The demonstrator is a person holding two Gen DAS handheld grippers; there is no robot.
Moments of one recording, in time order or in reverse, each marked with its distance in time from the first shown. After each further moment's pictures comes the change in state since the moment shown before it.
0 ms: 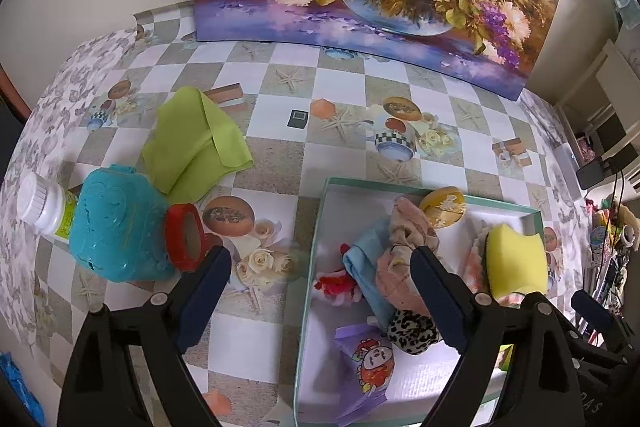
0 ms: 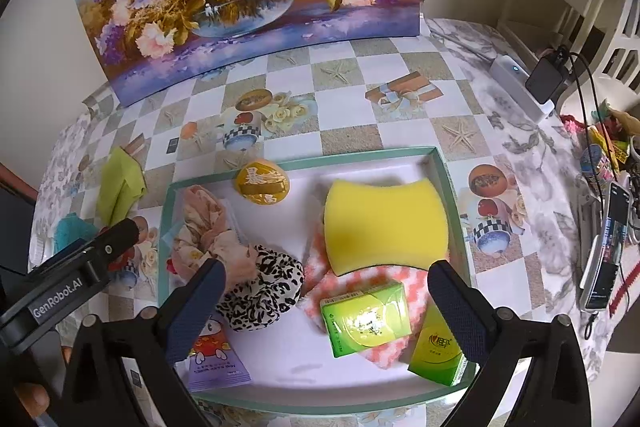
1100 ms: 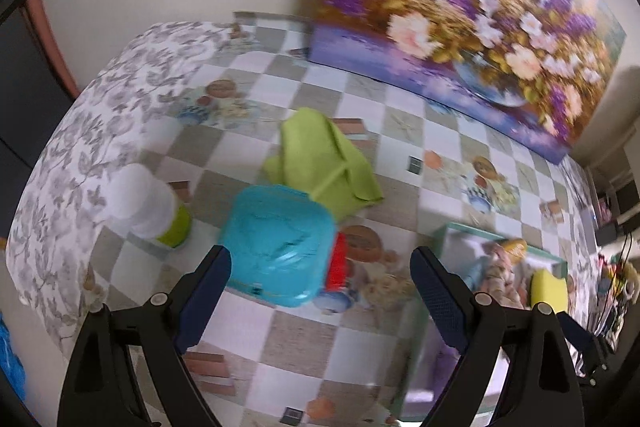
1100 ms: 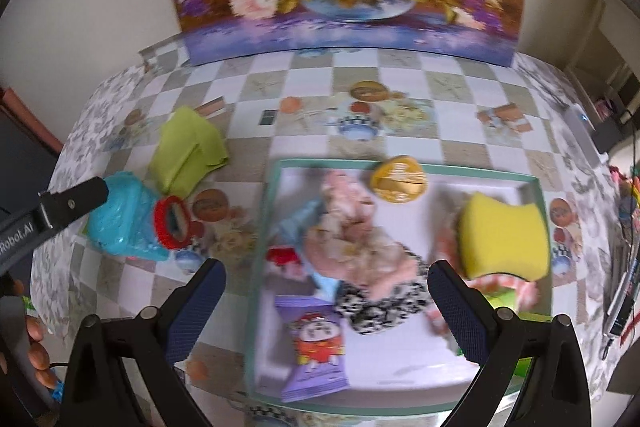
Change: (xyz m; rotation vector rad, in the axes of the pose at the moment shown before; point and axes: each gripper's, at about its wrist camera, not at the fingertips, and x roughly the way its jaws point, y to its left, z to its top) left arm -0.042 0.132 0.009 -0.178 -0.071 0.065; right arm 0.007 0.120 -0.014 -0.181 0.003 0.064
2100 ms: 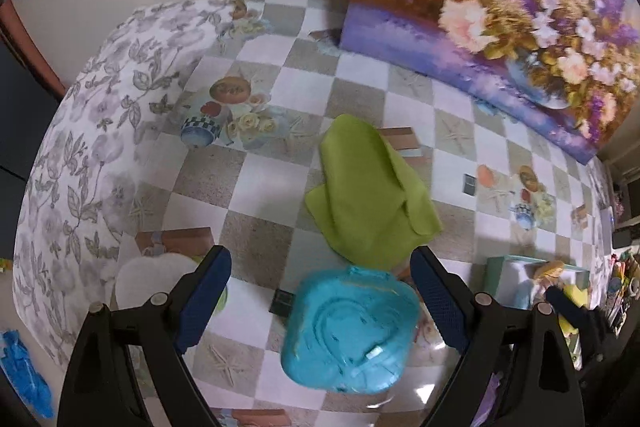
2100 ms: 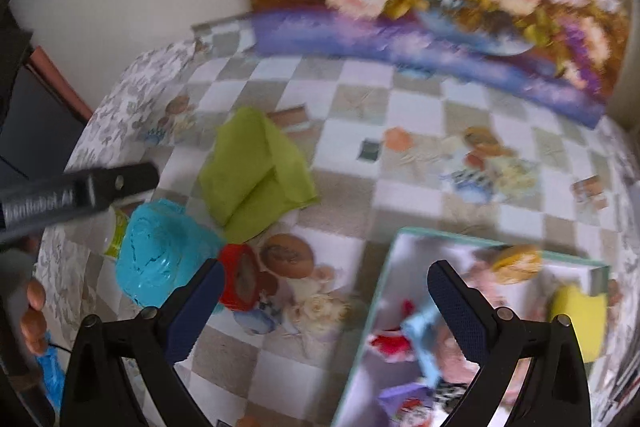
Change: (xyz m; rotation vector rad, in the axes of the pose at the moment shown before) left arm 0.066 0.046 0.075 0.056 0.165 -0.001; right arm 0.057 0.086 0.050 -0.151 0.038 0.106
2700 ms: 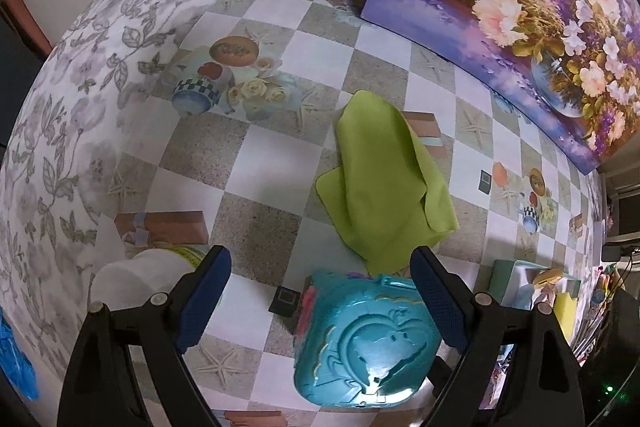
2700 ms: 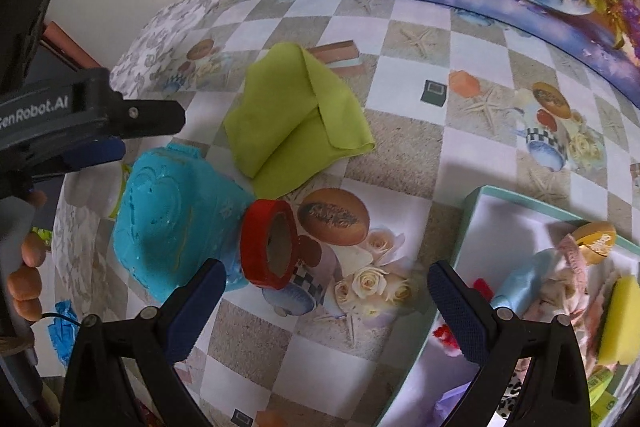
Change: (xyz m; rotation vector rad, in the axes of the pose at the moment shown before) left arm 0.028 0.025 0.006 -0.070 0.097 -0.064; right arm 0.043 0.020 -0.016 -0.035 0.133 0.104
